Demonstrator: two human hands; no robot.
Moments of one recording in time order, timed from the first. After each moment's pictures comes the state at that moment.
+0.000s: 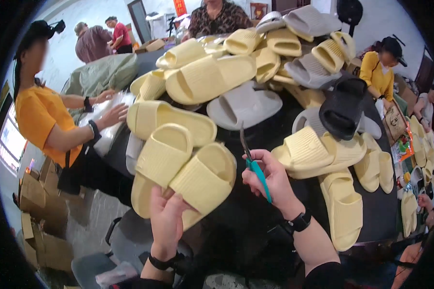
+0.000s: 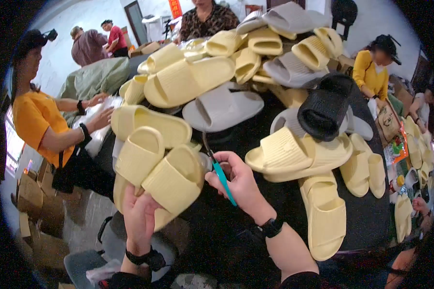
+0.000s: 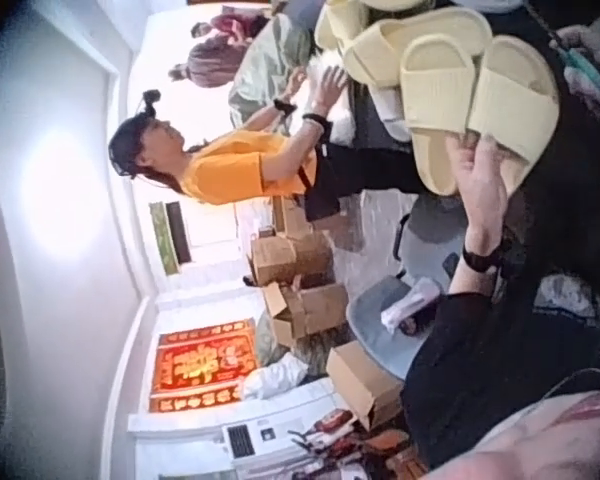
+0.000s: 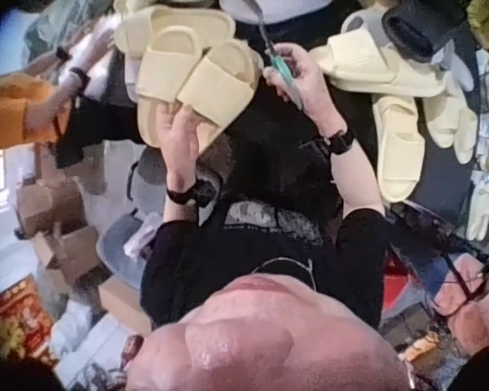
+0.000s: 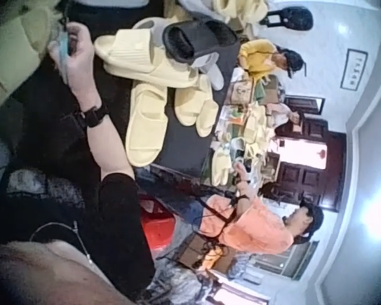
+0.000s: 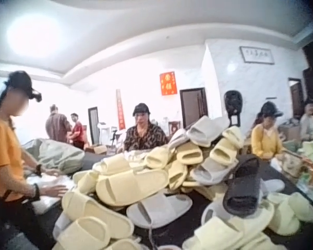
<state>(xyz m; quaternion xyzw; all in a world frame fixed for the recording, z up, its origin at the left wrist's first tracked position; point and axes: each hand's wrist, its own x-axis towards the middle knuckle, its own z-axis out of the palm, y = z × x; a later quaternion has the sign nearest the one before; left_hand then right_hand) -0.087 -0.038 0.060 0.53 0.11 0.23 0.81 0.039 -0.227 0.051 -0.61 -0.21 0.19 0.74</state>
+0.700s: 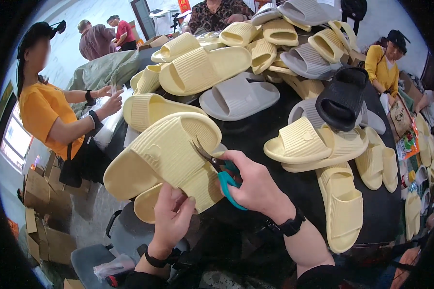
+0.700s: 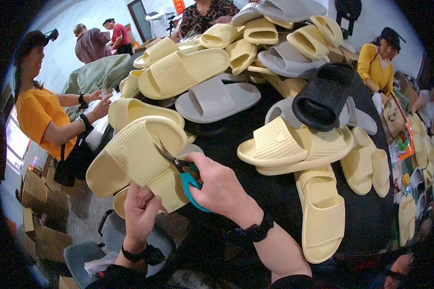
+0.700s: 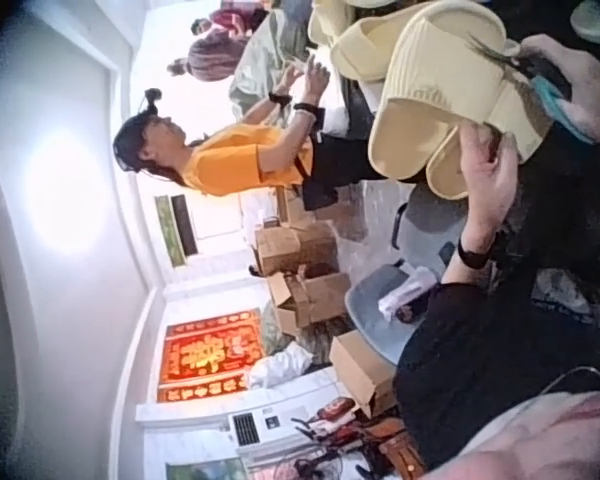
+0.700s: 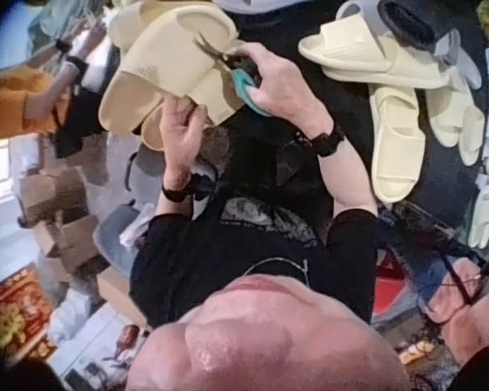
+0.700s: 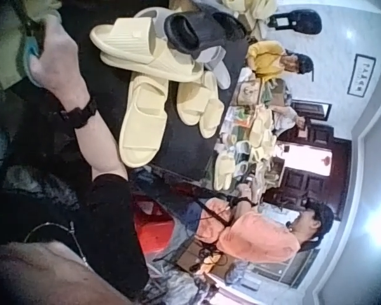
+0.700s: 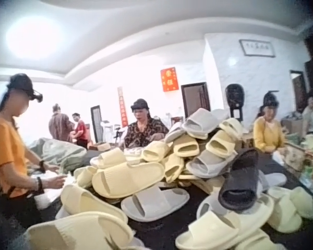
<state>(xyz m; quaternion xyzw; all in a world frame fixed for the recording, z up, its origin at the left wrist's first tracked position) -0.104 -0.070 0.052 0.72 0.07 0.19 0.66 0.020 -0.227 0.052 -0.73 -0.40 -0.04 0.55</state>
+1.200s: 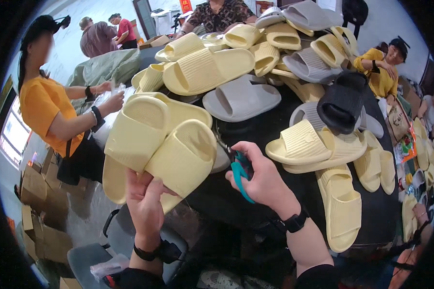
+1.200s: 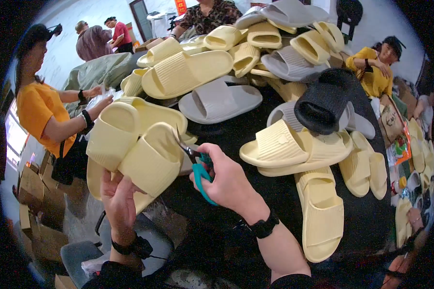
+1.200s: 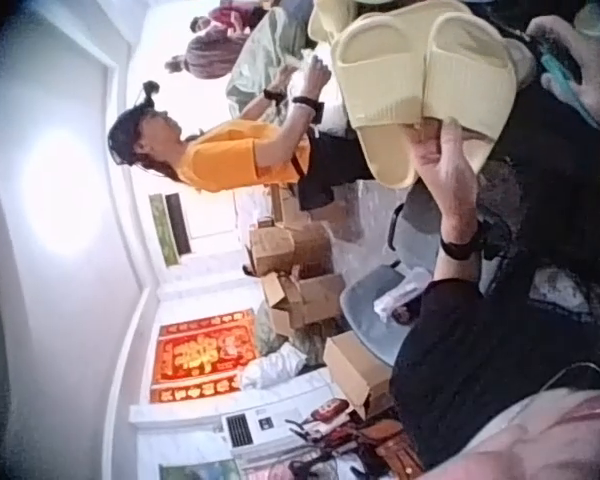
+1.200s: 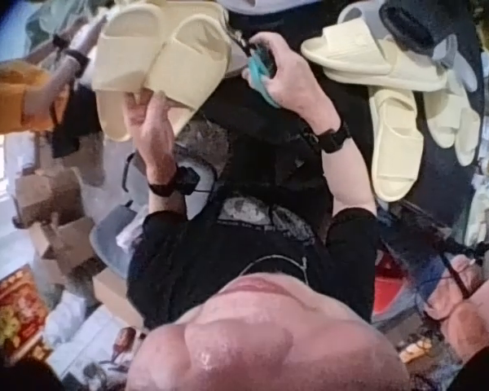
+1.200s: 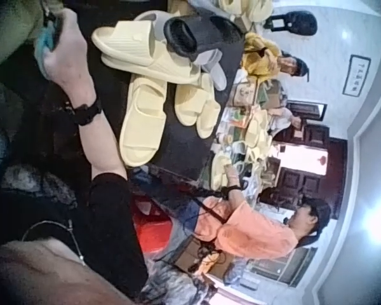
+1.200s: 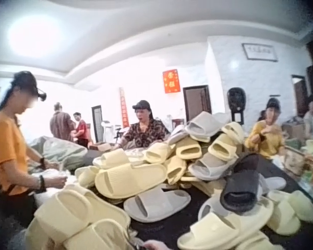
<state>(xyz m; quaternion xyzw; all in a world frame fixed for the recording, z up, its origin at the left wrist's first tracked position) -0.096 -0.044 0.076 0.60 0.04 0.35 0.72 0.022 -0.233 0.058 -0.73 -0.33 0.03 0.59</state>
